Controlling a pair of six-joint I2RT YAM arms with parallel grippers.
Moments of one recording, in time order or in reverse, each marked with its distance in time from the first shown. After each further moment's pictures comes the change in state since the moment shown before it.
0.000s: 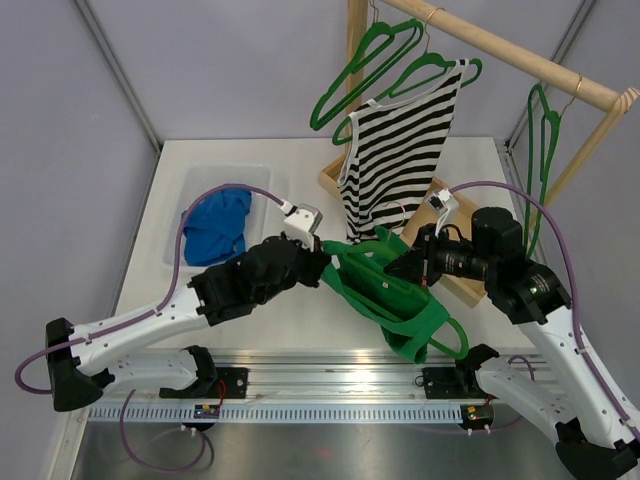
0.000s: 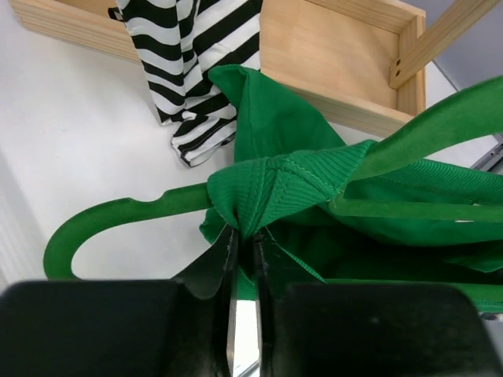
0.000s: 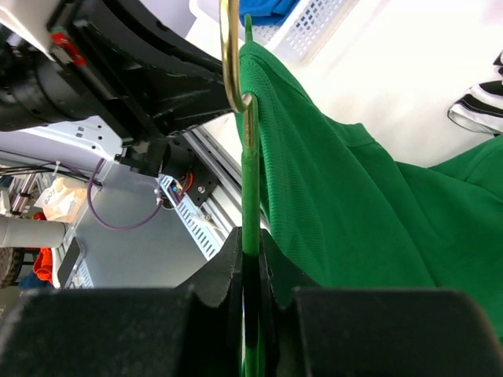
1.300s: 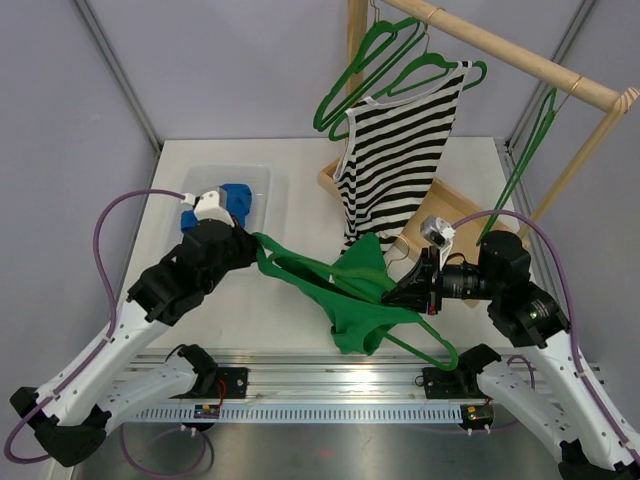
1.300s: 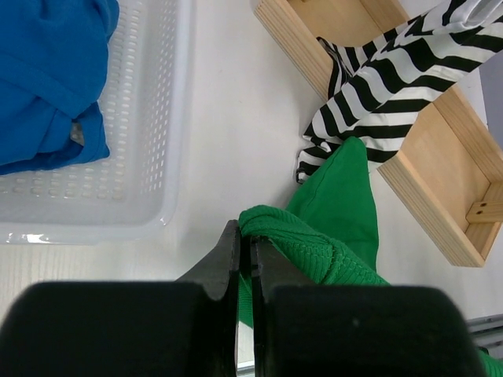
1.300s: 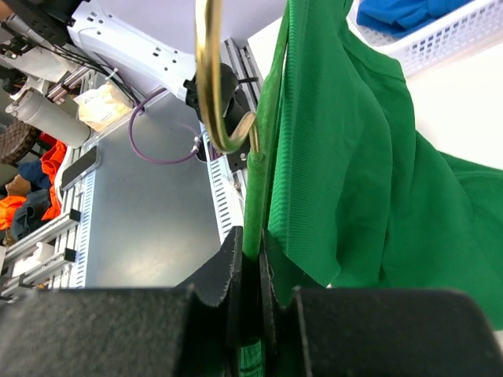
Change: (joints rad) left arm 0.398 -0.239 0.018 -0.365 -0.050 -0.269; right arm 0.001 -0.156 -0.180 0.156 -0.329 -0.188
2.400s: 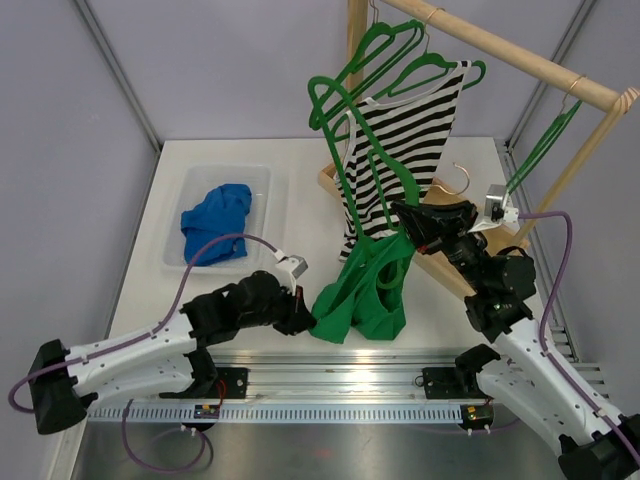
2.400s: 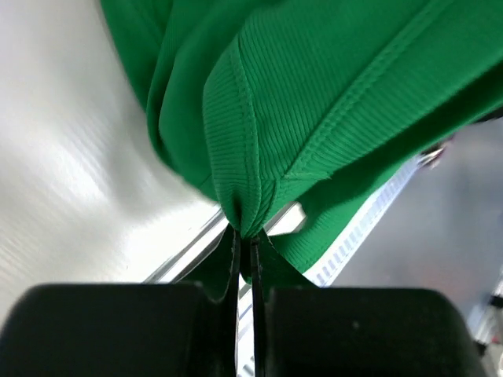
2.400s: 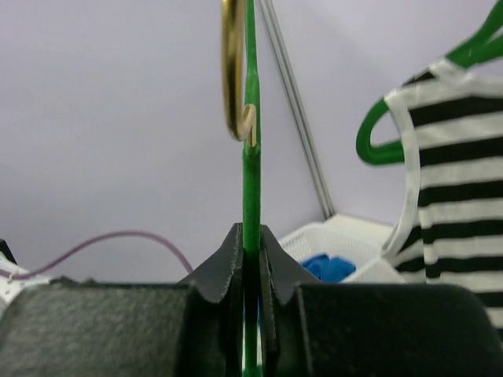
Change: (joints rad) left arm -0.307 -0.009 -0.435 0.352 0.509 0.024; right arm 0.003 0.039 -0.298 1.186 0.601 0.349
